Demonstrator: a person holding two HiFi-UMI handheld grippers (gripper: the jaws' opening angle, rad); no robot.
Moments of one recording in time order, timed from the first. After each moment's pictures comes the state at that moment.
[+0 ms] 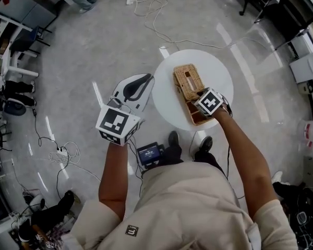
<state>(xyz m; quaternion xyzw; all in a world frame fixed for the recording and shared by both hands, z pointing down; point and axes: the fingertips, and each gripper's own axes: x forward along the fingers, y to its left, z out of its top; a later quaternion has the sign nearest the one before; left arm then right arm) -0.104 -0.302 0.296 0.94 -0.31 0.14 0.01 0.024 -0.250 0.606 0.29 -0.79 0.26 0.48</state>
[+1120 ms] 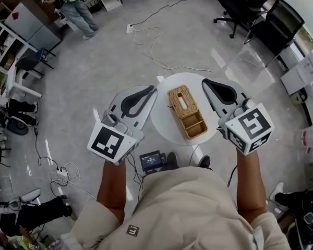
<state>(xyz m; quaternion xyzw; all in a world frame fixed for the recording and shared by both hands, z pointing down) -0.067 -0.231 0.149 0.96 -0.27 0.07 -0.07 0.043 -0.228 0.162 0.47 -0.88 0.02 0.11</state>
